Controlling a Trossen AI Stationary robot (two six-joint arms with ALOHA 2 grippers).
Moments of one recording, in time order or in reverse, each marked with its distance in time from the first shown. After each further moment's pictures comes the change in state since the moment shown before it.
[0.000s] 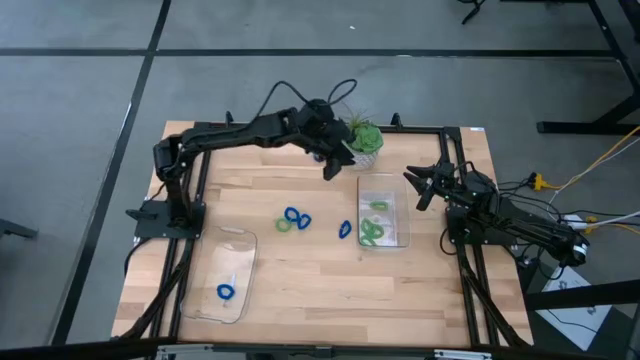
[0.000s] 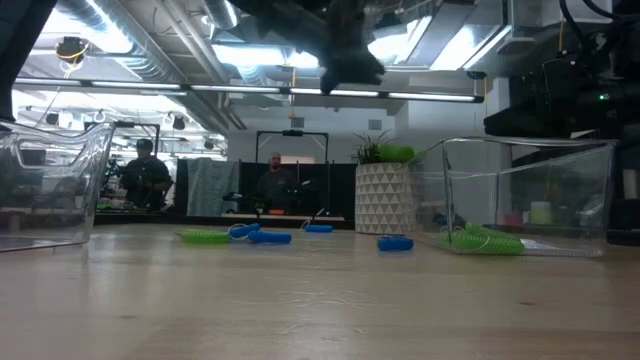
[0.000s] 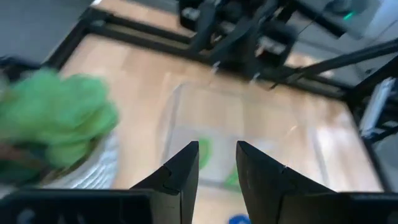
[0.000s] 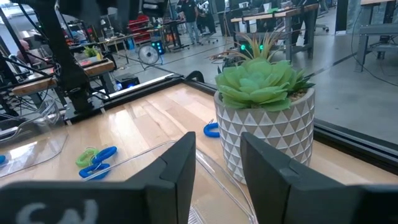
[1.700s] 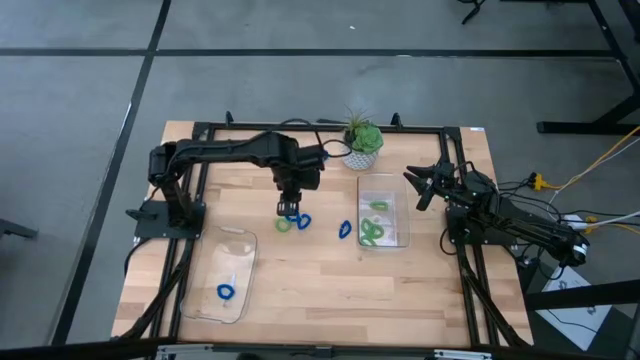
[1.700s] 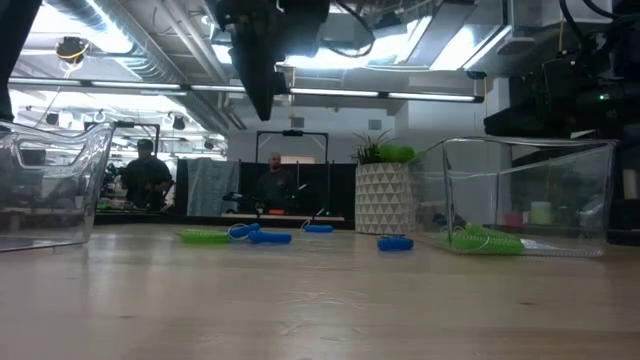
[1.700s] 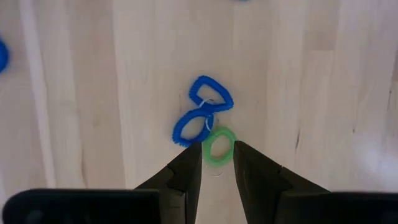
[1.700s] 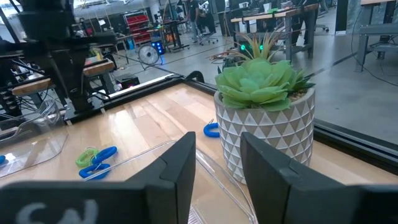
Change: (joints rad) left arm -0.180 -0.042 -0.001 -0.822 -0.208 0.211; right arm 0.000 0.000 0.000 0.000 0.000 0.000
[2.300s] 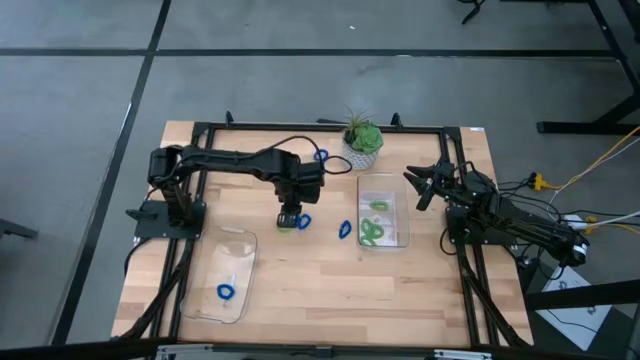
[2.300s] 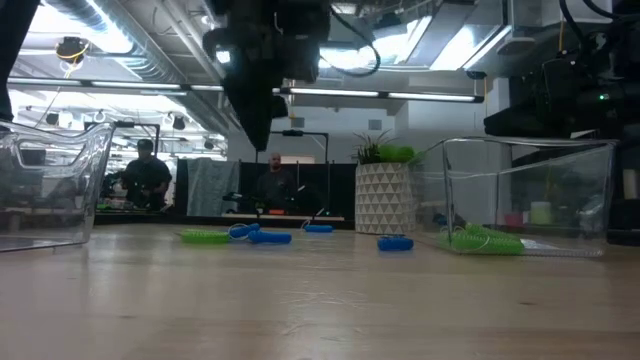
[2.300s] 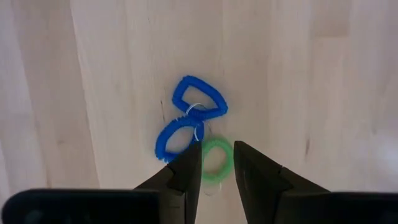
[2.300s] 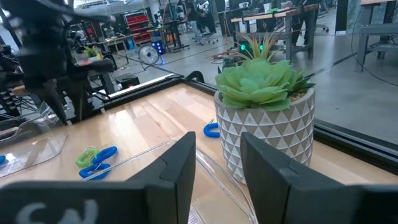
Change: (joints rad) left arm -0.050 0.001 -0.176 0.180 -0.002 0.000; right arm 0.000 0.000 0.000 0.000 0.000 0.000
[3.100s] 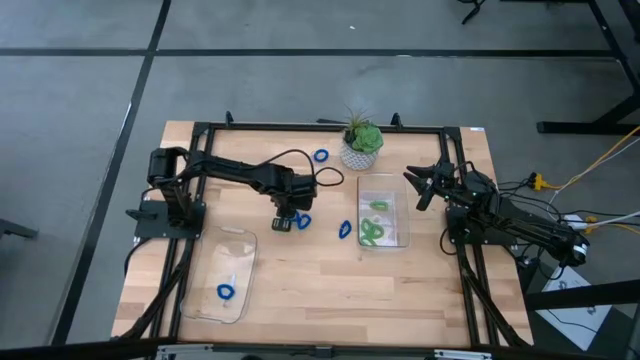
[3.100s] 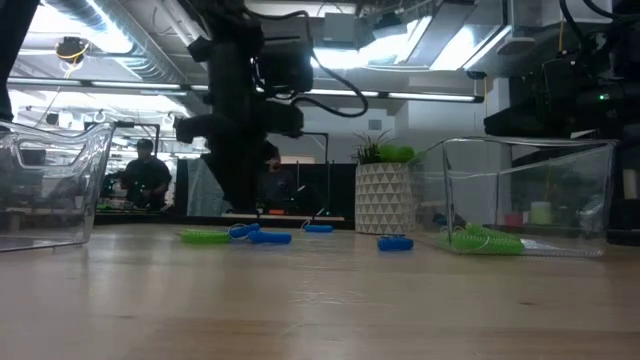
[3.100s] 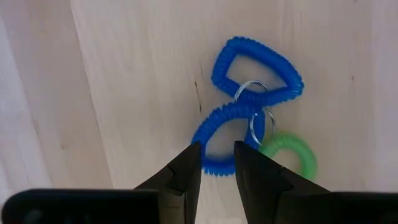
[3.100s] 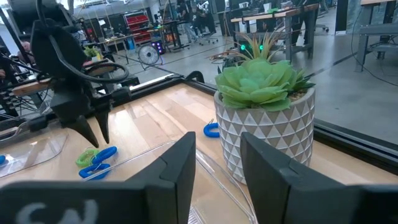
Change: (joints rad) left arm -0.002 0.000 -0.298 0.309 -0.159 0.105; right arm 0.000 0.000 0.000 0.000 0.000 0.000
